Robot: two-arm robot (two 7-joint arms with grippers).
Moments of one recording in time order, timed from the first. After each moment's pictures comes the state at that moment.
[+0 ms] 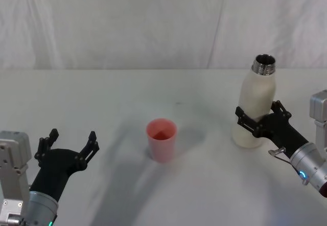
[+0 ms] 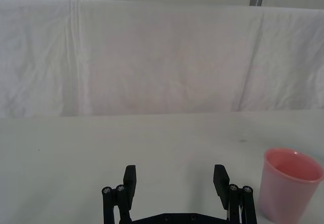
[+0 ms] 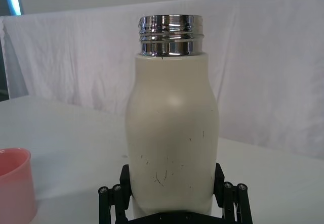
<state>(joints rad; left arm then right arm) 0.27 0.24 0.04 -1.85 -0.25 -0.02 -0.02 0.26 0.24 -0.24 -1.24 0.31 -0.21 0.39</state>
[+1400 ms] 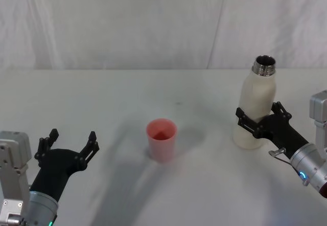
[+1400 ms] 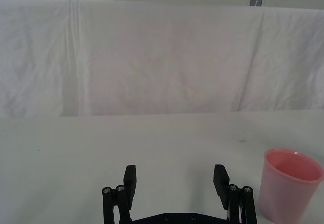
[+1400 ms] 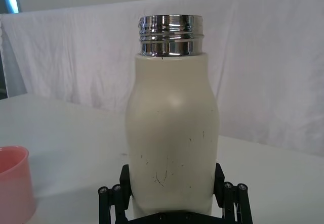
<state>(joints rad) 0.27 0.24 0.04 -1.85 -0.25 -0.02 -0.02 0.26 0.24 -0.24 -1.24 0.31 -0.20 0.39</state>
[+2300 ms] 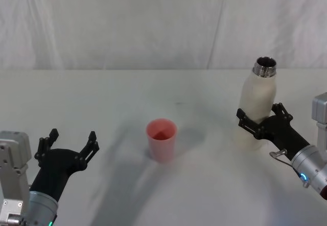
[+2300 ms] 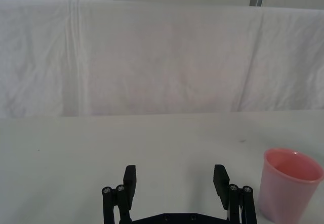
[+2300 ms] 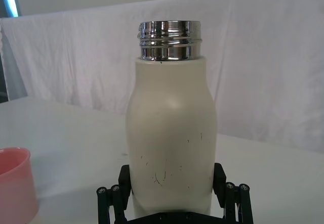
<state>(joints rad) 0.27 0.24 0.04 -1.85 -0.25 -0.02 -0.02 0.25 0.24 -0.24 -1.24 0.32 -0.20 0.39</state>
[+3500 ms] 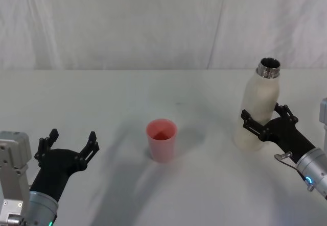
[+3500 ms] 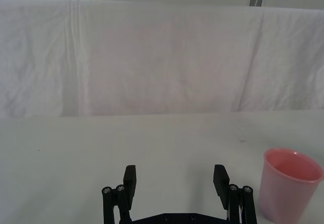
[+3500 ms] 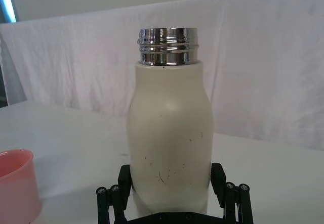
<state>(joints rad) 0.27 0.24 0.04 -1.85 -0.25 -0.02 -0.02 0.21 0.26 -0.22 -1.29 0.35 -0.19 0.39</state>
